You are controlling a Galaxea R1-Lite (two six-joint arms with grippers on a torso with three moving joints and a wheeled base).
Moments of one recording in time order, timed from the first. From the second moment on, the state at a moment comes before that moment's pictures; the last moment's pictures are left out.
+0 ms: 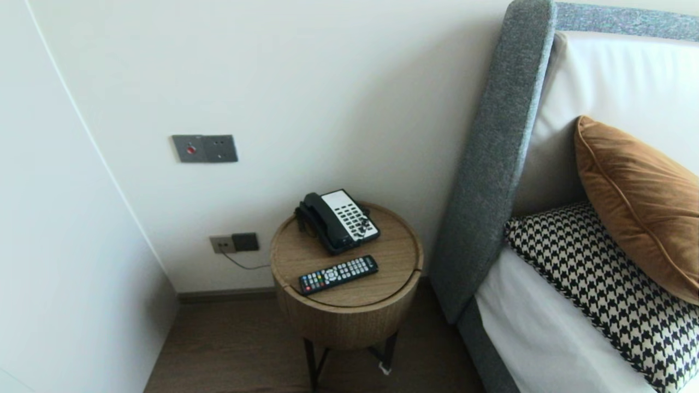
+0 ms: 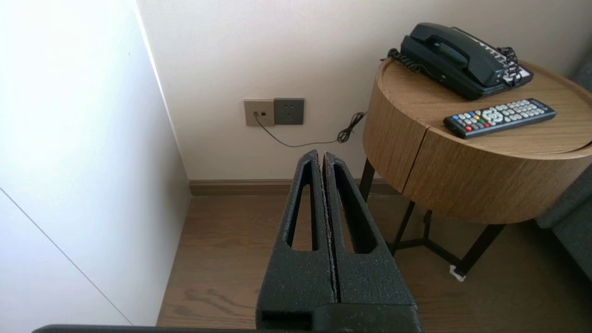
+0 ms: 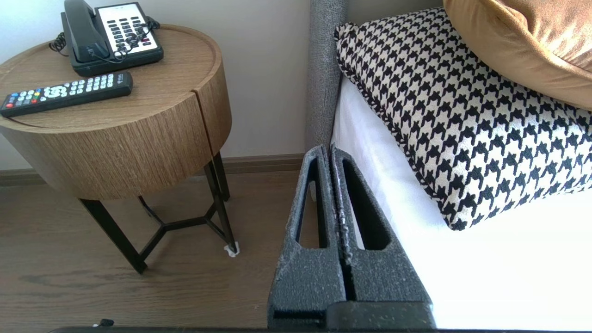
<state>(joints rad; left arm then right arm) 0.01 0.00 0.00 0.00 0.01 -0.01 0.00 0.00 0.00 0.00 0.00 0.00</state>
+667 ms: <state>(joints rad) 0.01 0.00 0.00 0.00 0.01 0.00 0.00 0.00 0.00 0.00 0.00 -0.01</state>
